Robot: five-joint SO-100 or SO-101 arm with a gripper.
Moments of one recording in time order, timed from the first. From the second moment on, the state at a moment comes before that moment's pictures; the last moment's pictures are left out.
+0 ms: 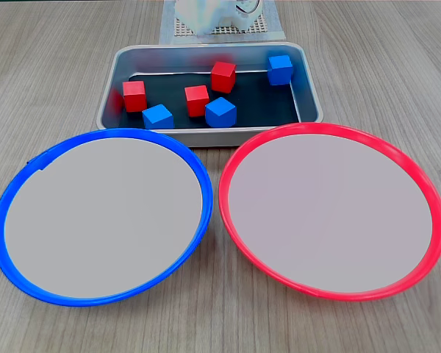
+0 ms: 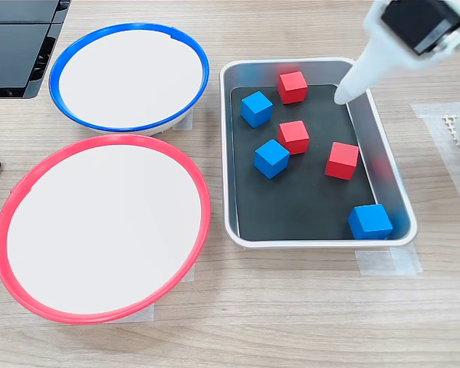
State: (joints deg) arm 6.6 142.9 134.3 79.3 -56.0
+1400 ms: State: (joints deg) arm 5.4 113.9 136.9 61.9 -93.1
